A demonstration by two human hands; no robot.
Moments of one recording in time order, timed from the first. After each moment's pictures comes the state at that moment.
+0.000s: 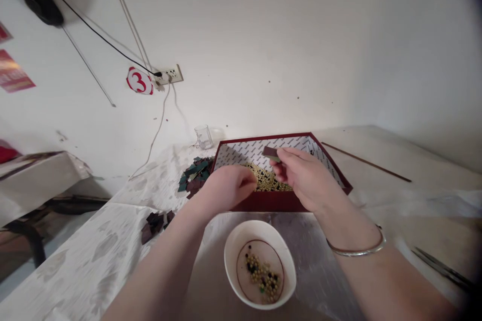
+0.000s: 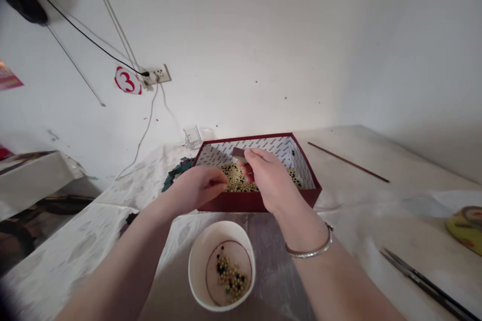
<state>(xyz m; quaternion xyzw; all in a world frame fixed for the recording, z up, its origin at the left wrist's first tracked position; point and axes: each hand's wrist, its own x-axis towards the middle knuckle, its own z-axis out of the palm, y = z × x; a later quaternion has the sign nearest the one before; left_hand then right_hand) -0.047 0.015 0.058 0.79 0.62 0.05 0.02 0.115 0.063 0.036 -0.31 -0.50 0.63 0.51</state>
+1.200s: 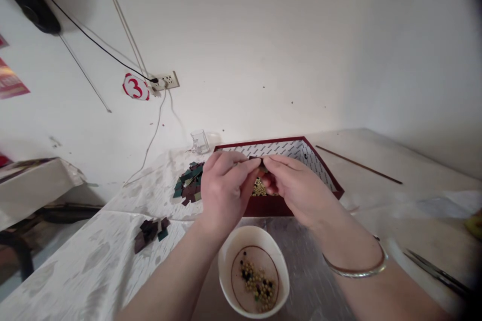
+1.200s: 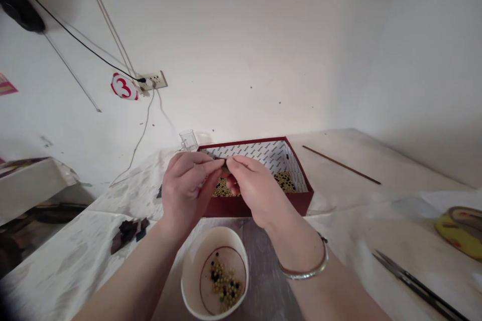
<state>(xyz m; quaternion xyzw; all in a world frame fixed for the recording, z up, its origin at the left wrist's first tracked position) -0.020 0.007 0.057 0.73 0.41 0.47 -0.29 0.117 0.044 0.050 -0.25 -0.56 0.64 0.46</state>
